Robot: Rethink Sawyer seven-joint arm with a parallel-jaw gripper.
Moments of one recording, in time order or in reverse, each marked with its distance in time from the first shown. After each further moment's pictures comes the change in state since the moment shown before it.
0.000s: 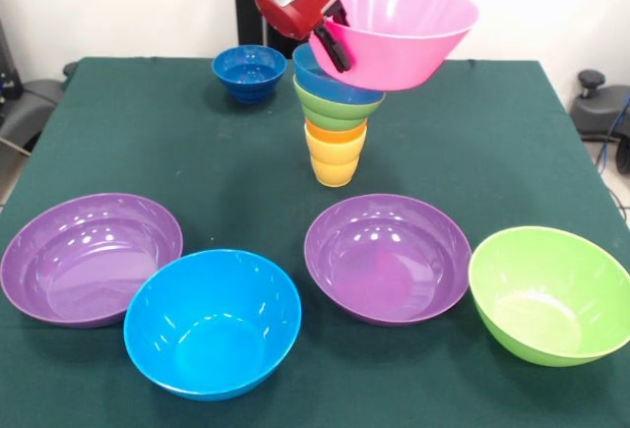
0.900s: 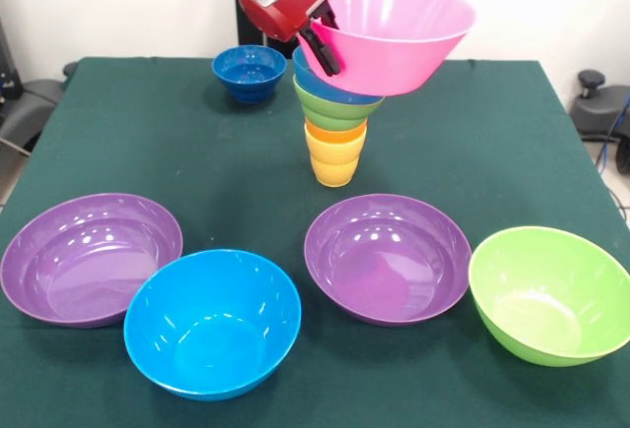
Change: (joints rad) arm -0.002 -0.001 -0.011 -0.033 0.023 0.008 0.000
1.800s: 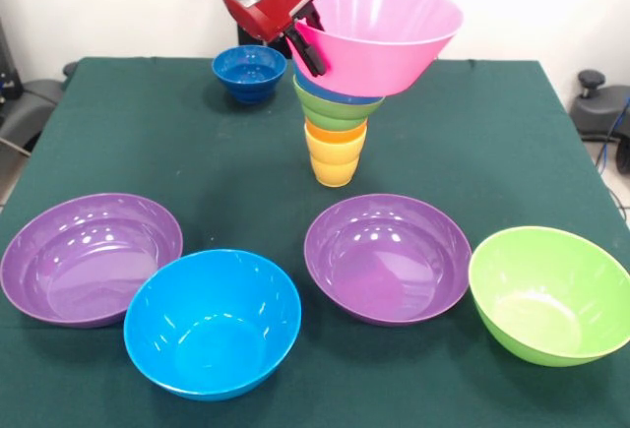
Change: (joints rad) arm -0.017 0.000 -0.007 0.001 0.000 0.000 0.000
